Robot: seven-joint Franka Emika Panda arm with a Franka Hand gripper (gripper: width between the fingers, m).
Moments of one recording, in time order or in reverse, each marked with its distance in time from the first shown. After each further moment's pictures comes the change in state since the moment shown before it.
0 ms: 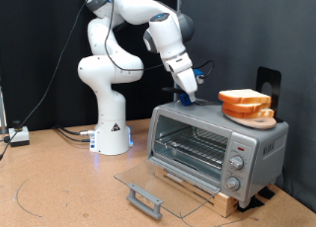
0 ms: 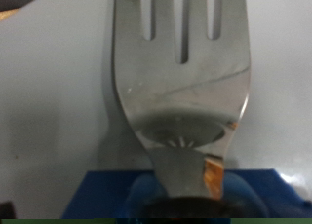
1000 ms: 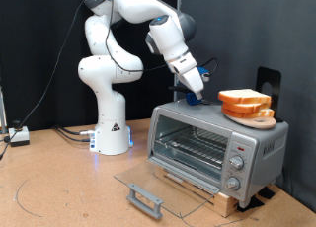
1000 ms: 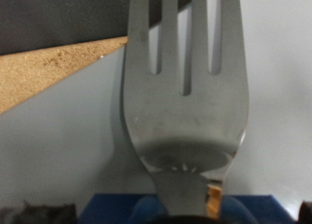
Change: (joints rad) arm 0.059 0.034 0.001 0.005 0.105 0.079 -0.036
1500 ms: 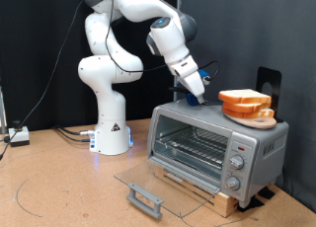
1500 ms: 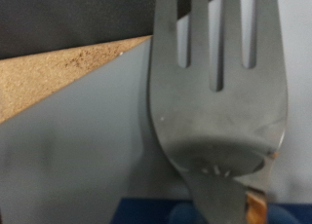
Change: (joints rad) arm 0.003 0.066 -0.008 0.012 0.018 -0.014 -0.027
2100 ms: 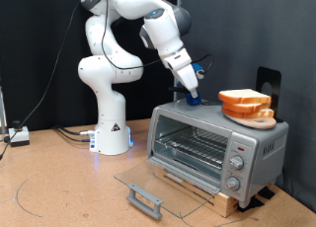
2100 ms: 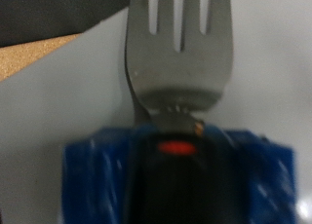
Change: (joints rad) arm -0.010 -0.029 -0.112 0.008 -0.132 -0.058 0.020
